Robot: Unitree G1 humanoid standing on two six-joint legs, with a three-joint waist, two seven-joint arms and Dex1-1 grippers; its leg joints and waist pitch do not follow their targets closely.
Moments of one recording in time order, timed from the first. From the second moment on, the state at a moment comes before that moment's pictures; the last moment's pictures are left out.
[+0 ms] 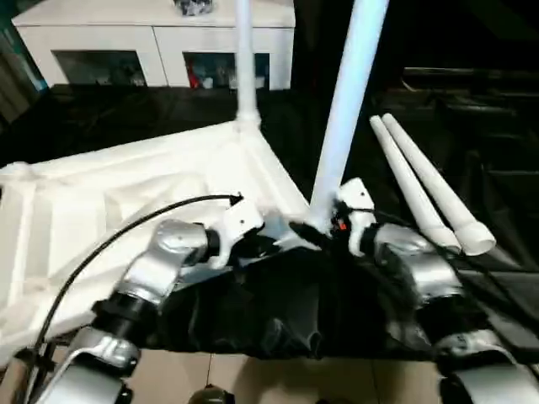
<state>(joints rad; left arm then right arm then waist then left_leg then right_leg) -0.52 0.33 -0.28 0.43 0.02 0.21 -1.03 -0.54 -0.23 0.11 0.62 0.09 0.10 0.88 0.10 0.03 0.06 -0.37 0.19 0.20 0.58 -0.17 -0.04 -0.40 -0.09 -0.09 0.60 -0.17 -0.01</state>
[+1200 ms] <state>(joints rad) -0.59 0.14 -0.26 0.55 0.10 0.27 -0.72 -0.65 -0.06 -0.01 0.79 0.05 0.14 0.34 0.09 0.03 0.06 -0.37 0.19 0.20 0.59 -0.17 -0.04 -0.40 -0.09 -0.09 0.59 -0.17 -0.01</state>
